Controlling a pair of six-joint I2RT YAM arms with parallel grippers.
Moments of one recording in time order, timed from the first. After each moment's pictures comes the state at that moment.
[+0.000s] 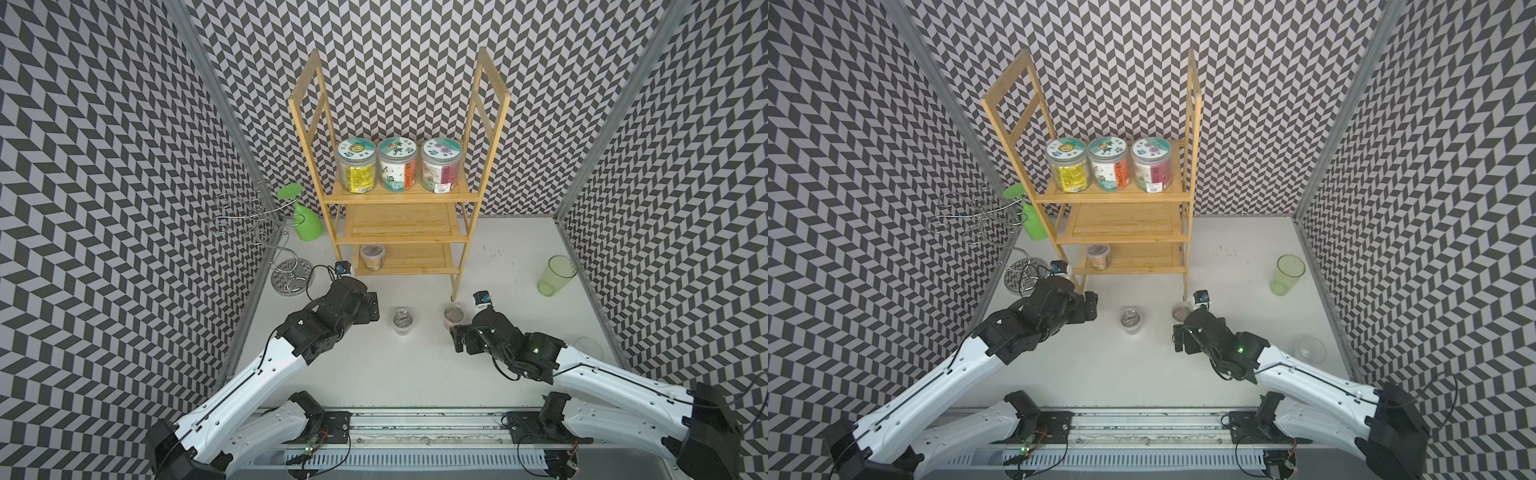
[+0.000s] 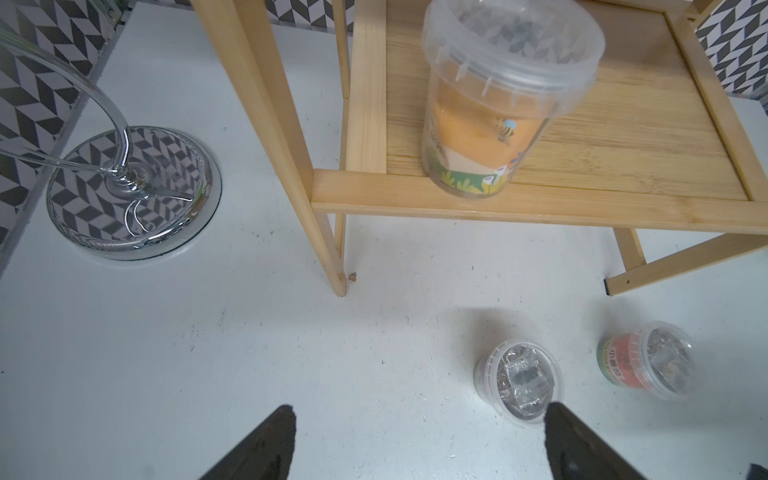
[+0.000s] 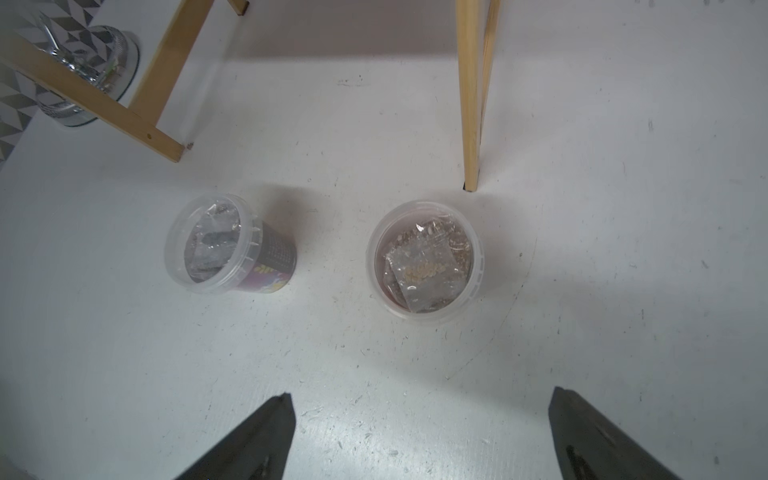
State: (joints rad) left arm -0.67 0.94 0.91 -0.75 -0.36 -0.57; right arm 0.93 1.02 0.60 -0.43 0.33 0.65
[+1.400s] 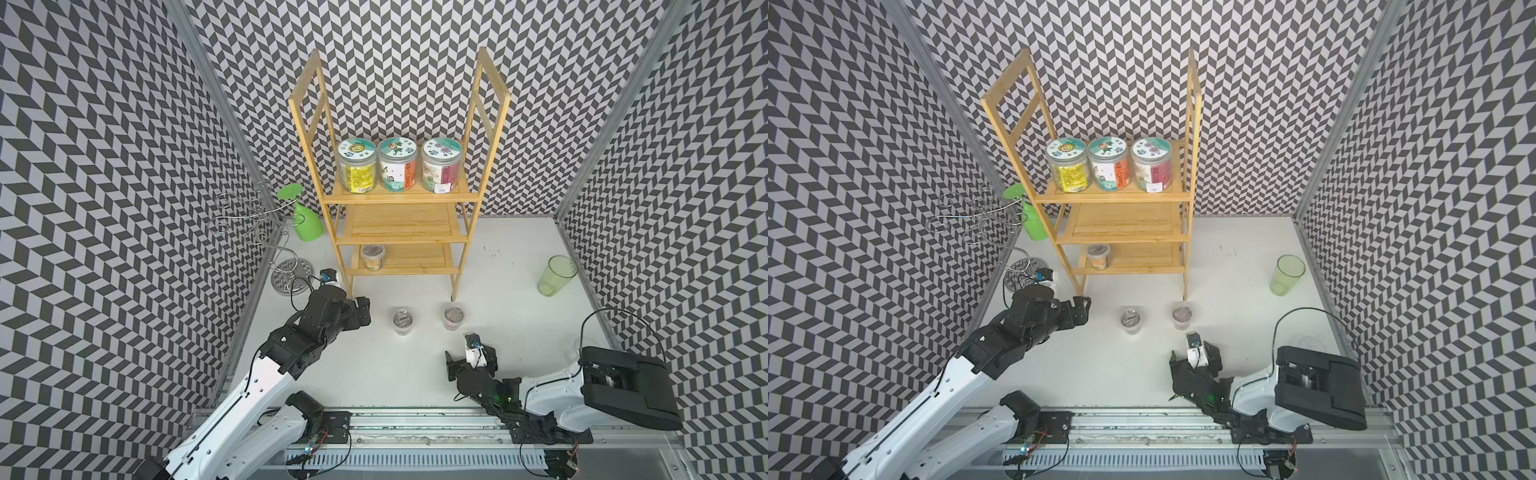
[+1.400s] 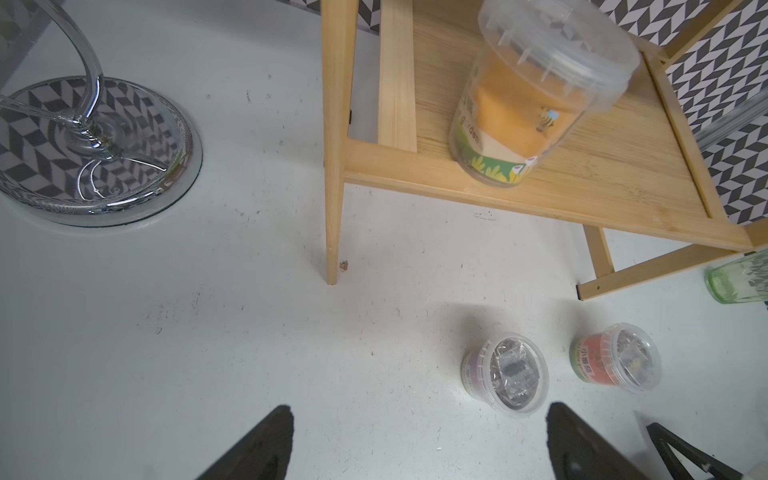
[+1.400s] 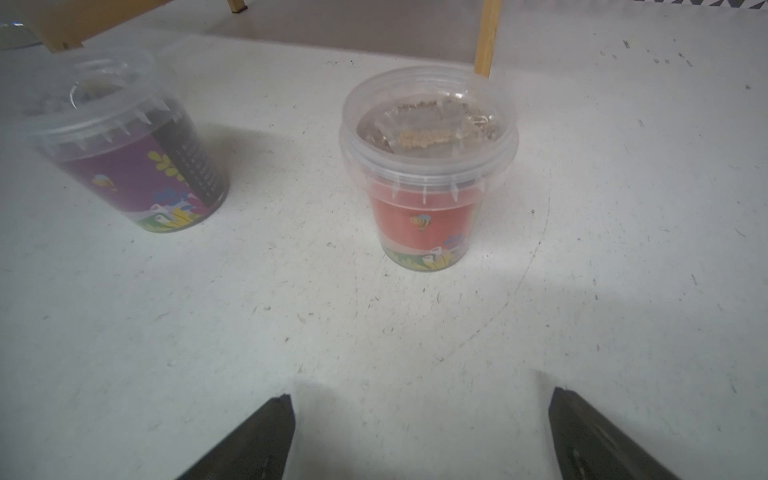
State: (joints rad) left arm -0.55 0.80 0.78 -0.67 -0.21 -0.57; right arm 1.29 1.44 0.15 0.50 0.85 0.65
